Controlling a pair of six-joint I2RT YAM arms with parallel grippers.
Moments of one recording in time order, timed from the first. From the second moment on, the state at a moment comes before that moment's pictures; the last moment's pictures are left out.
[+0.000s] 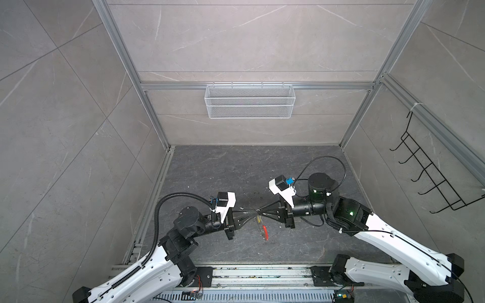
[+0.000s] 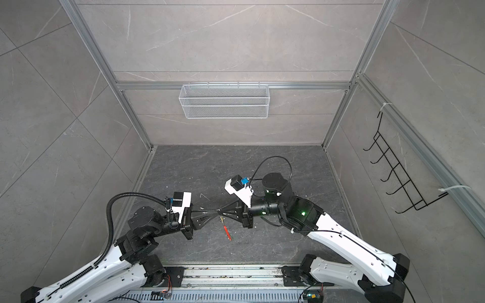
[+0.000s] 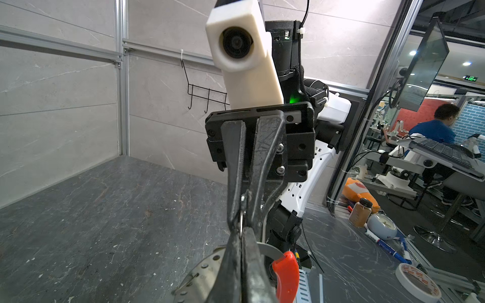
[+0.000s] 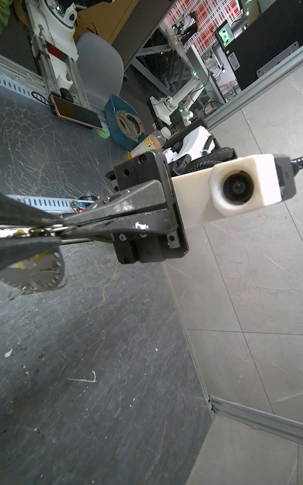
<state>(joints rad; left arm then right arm) -0.89 0.64 0.60 0.22 0.53 -0.25 0.90 1.05 1.13 -0.37 -0.65 0.11</state>
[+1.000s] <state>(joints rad) -0.87 0.85 0.76 -0.01 0.71 -0.29 0.89 1.05 1.24 -0.76 -0.53 0.05</state>
